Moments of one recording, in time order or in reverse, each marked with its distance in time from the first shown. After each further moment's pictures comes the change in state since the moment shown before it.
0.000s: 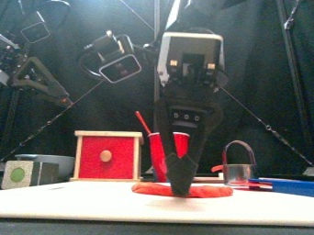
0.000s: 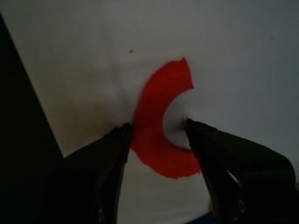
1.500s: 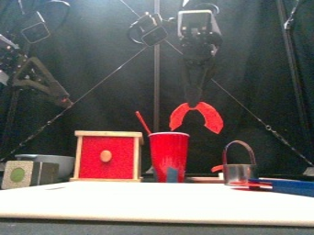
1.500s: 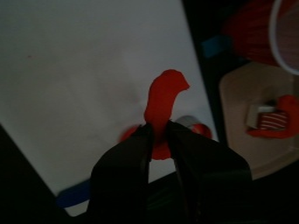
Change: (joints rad) left arm 0.002 0.000 0.000 -0.002 0.002 0.000; right arm -0.127 -0.302 0.040 -0.140 0.308 0.040
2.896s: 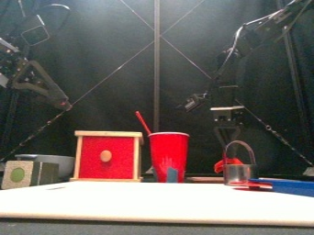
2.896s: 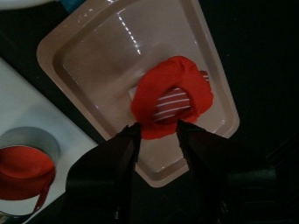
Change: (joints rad) left arm 0.011 0.002 0.011 0.000 0.000 0.000; right arm -0.382 -0.112 0.405 -0.092 -0.173 -0.046
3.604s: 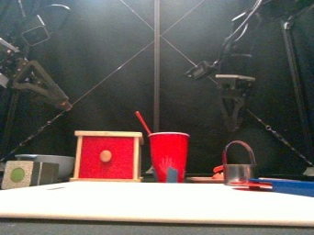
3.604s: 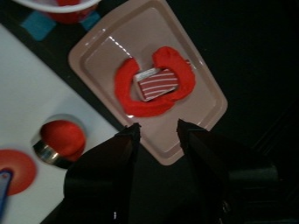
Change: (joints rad) left arm 0.002 0.000 0.000 0.000 -0.002 0.000; right arm 0.204 -0.193 0.028 -0.114 0.103 0.304
